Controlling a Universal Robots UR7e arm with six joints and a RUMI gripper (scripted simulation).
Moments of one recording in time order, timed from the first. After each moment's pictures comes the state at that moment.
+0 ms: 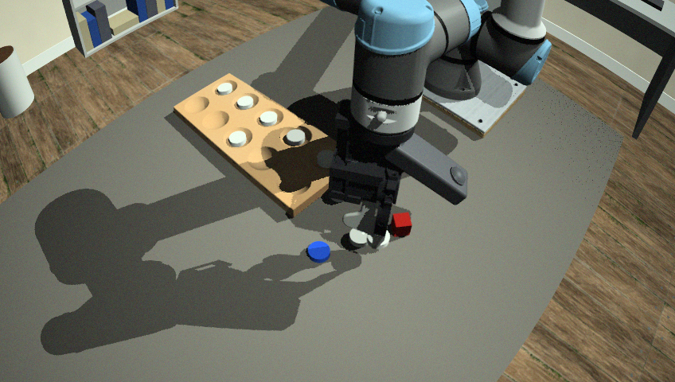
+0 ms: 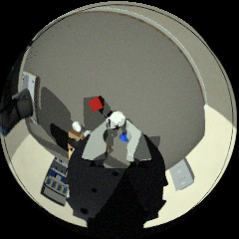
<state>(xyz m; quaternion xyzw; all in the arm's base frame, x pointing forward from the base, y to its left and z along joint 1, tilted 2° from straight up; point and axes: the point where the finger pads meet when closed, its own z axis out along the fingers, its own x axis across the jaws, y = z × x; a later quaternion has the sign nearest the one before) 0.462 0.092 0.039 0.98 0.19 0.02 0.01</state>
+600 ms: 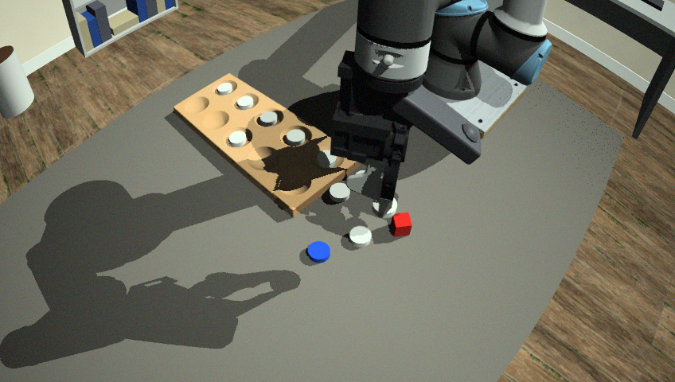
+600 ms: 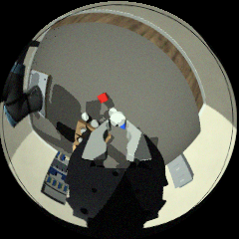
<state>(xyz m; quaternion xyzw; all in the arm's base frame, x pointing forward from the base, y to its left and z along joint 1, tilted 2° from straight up) 0.459 0.093 0.110 0.98 0.19 0.02 0.01</state>
